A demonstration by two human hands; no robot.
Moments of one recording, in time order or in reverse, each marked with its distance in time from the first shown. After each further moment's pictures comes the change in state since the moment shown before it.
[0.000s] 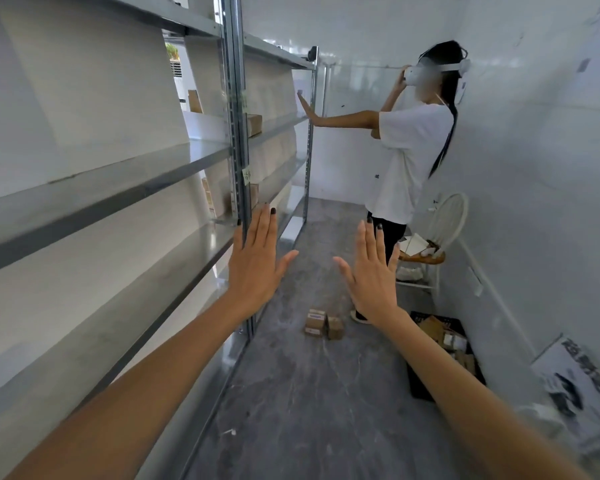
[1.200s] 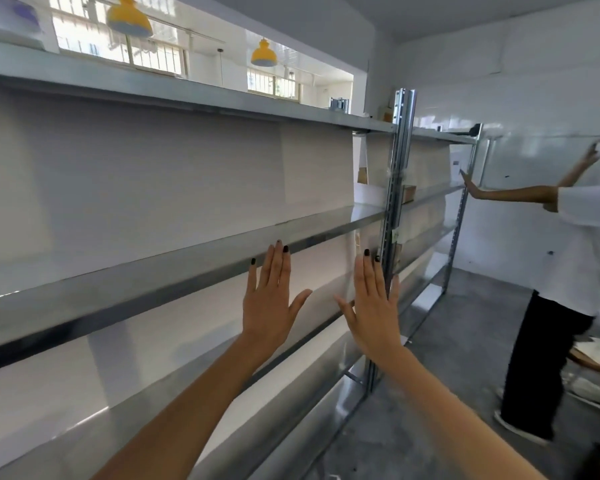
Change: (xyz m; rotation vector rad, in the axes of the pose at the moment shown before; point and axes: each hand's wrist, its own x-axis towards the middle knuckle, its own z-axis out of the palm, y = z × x) left_hand -0.193 -0.111 -0.212 0.443 0.104 -0.412; right_hand -0.104 -0.231 -0.097 0.291 0.049 -0.459
